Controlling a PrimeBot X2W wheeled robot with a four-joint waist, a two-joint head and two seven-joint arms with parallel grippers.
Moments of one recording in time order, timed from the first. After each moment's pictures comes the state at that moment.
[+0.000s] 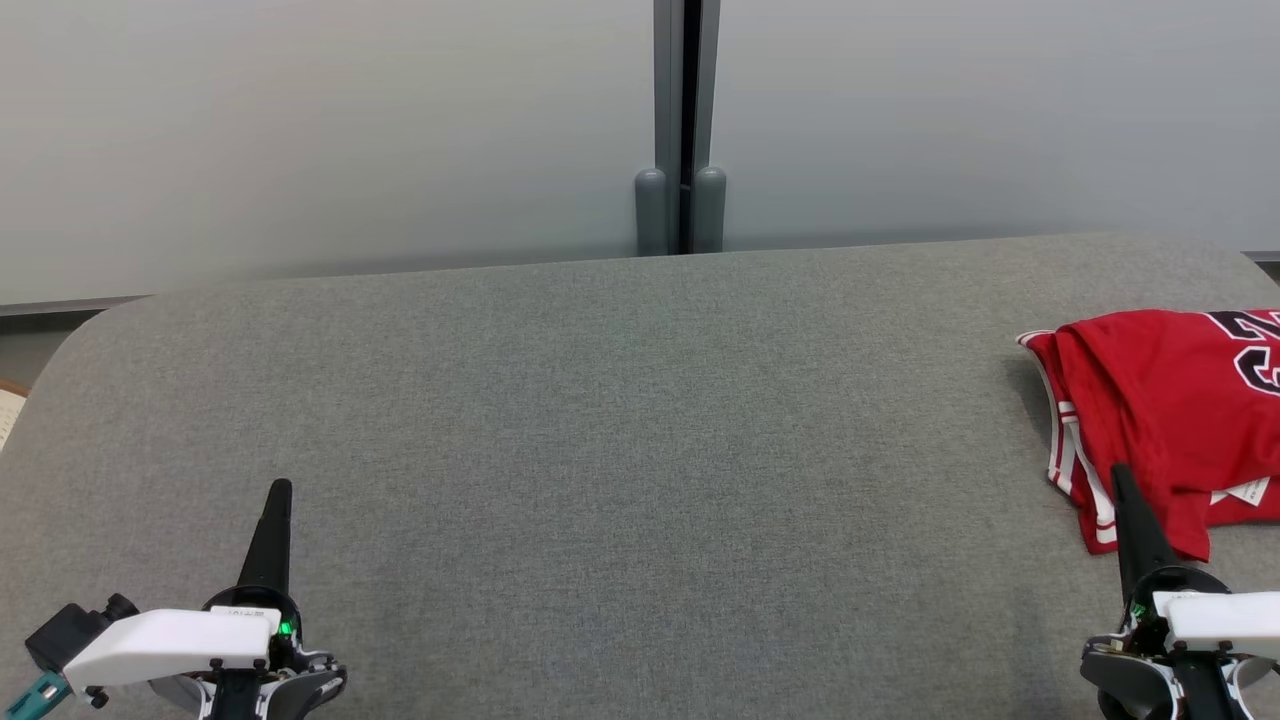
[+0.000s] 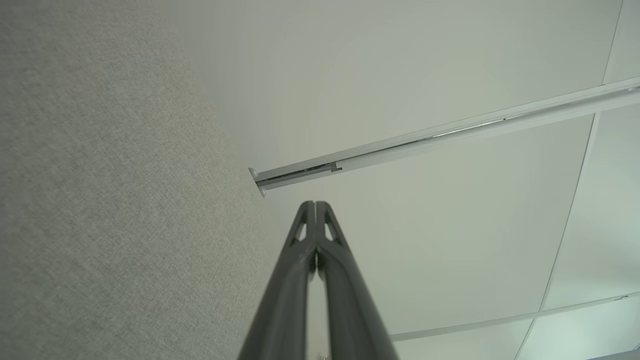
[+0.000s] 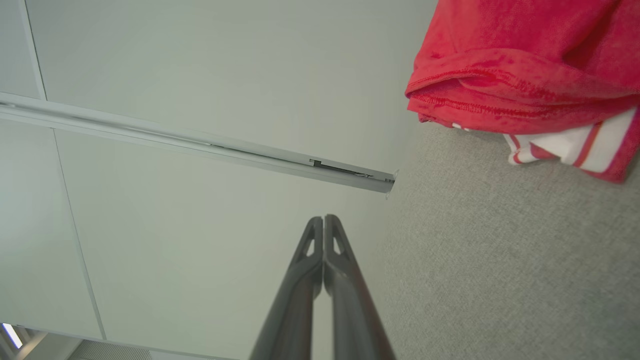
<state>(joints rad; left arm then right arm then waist) -0.07 0.06 0.07 0.23 -1.41 -0.10 0.06 -0.06 -0.07 -0.07 0.20 1.42 0.13 0.08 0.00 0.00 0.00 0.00</state>
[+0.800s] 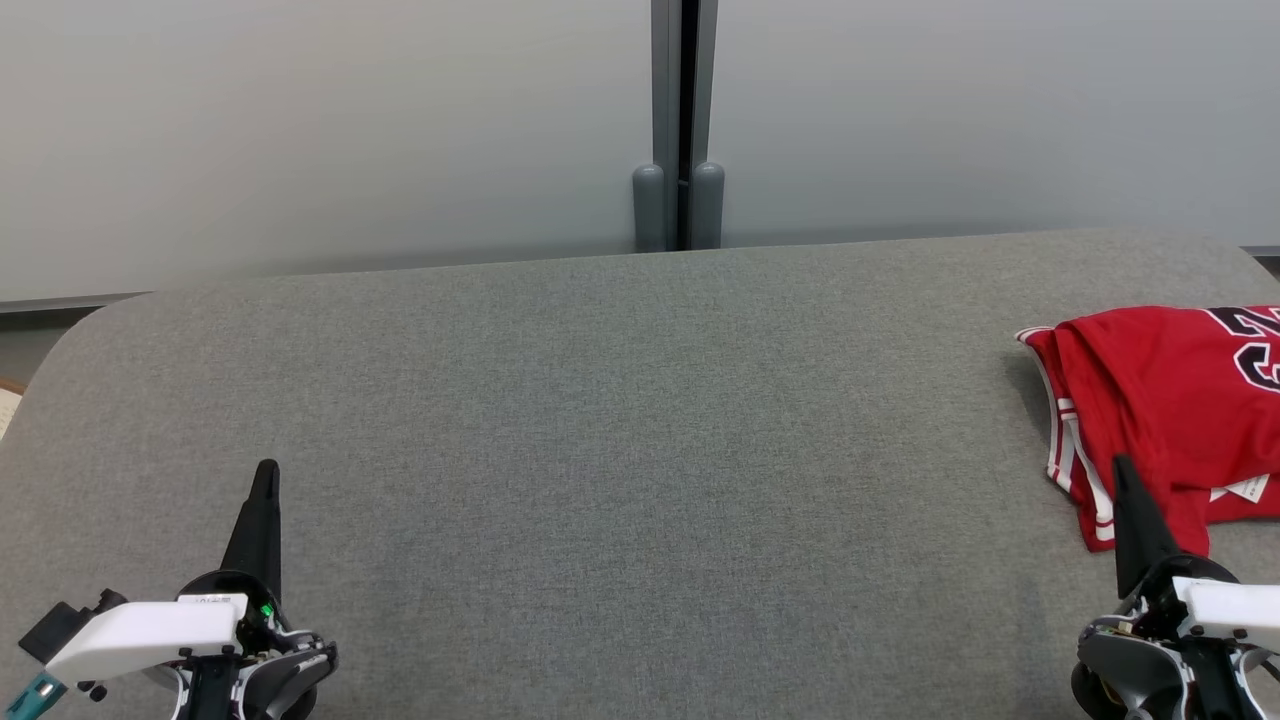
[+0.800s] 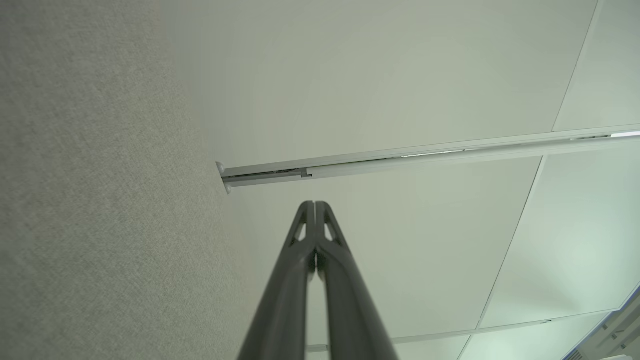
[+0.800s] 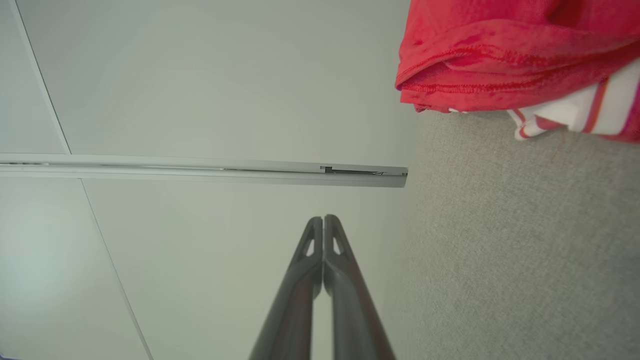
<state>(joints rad) -0.09 0.05 0.11 0.24 -1.57 -0.12 0.11 -0.09 -0.06 -0.09 0.24 1.59 0.13 0.09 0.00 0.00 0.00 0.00</state>
